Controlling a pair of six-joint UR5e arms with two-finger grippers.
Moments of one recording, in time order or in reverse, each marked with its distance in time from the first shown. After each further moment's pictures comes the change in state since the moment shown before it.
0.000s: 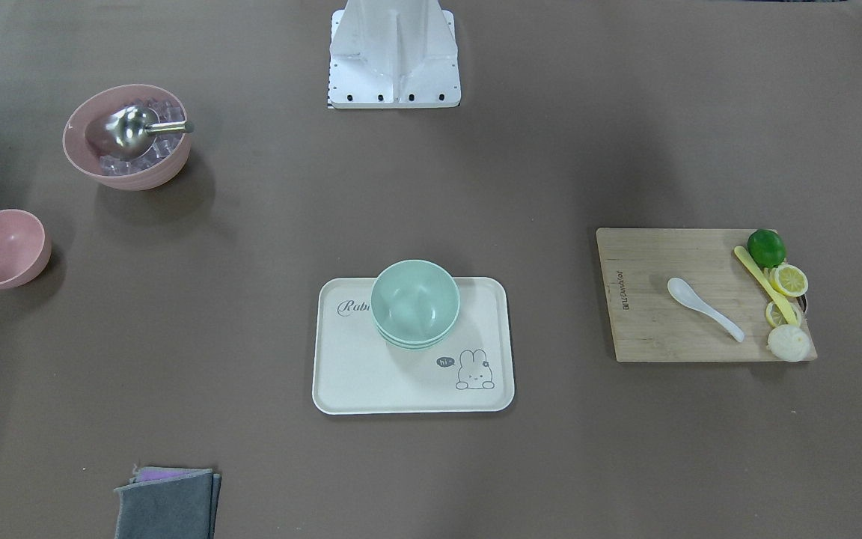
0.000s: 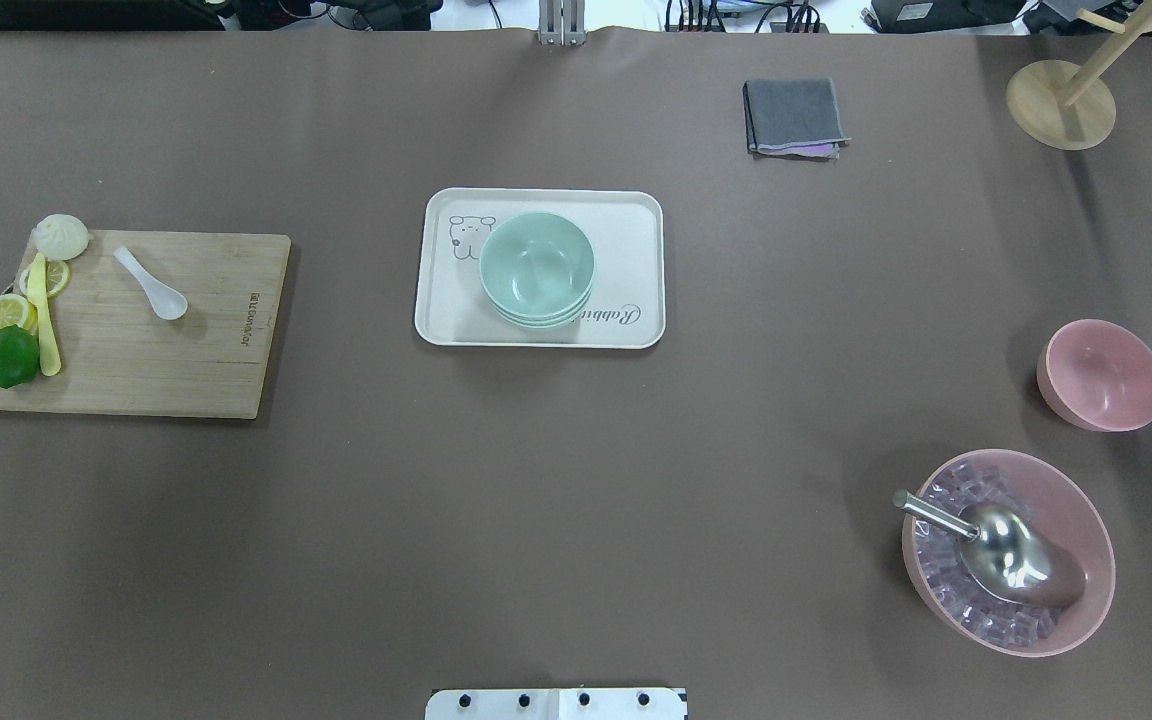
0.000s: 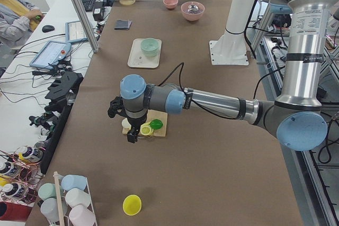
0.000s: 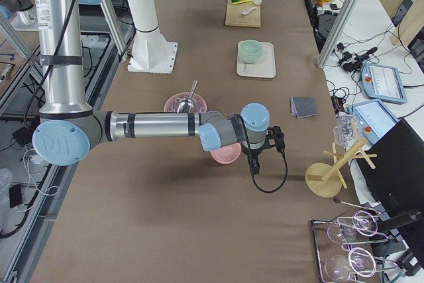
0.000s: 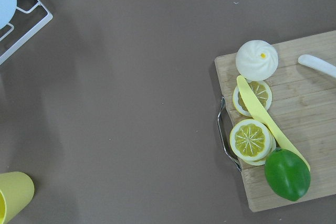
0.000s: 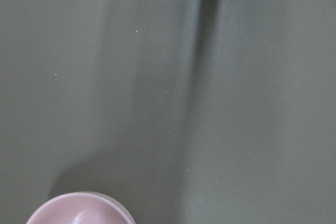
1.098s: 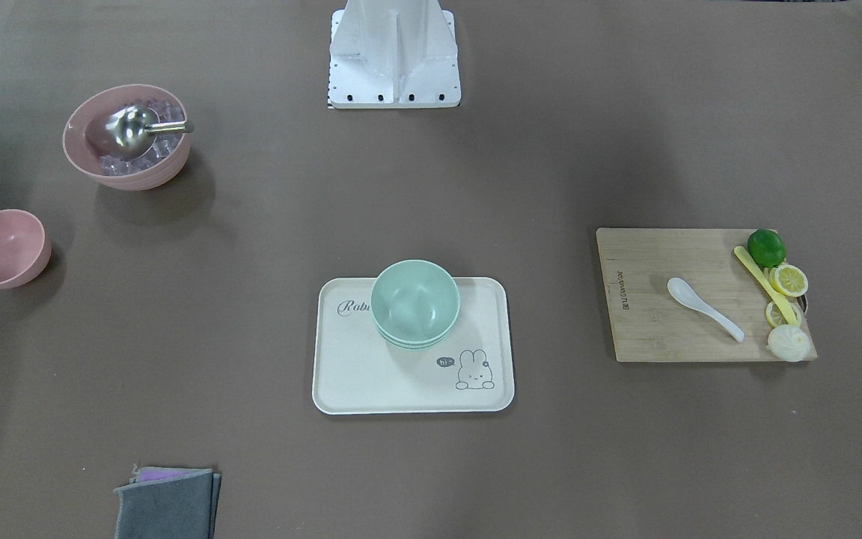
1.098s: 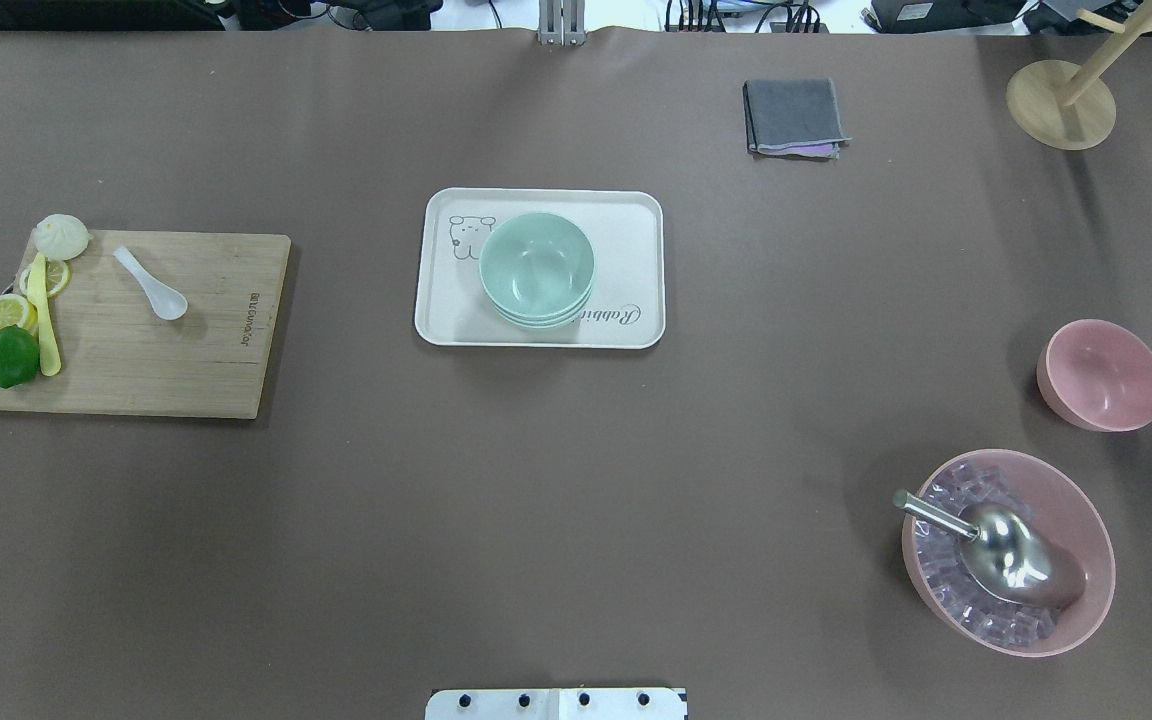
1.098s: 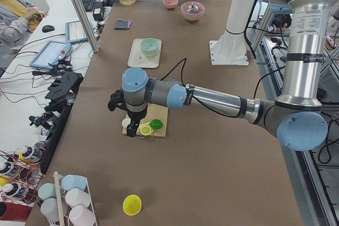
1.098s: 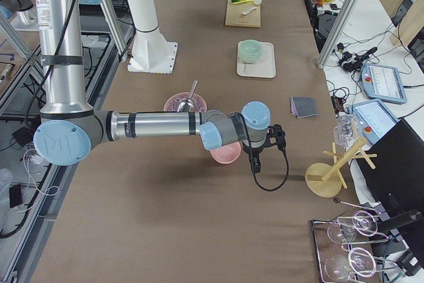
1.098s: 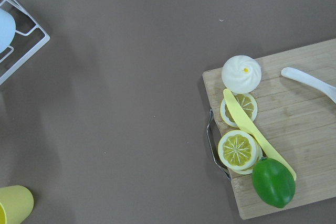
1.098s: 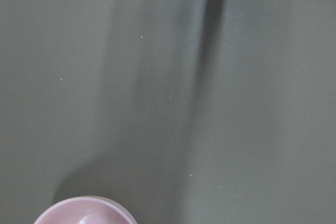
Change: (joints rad) left arm -0.001 0.007 -0.047 -0.001 0.000 -0.010; right arm 0.000 0.003 0.003 -0.001 -0.001 0.001
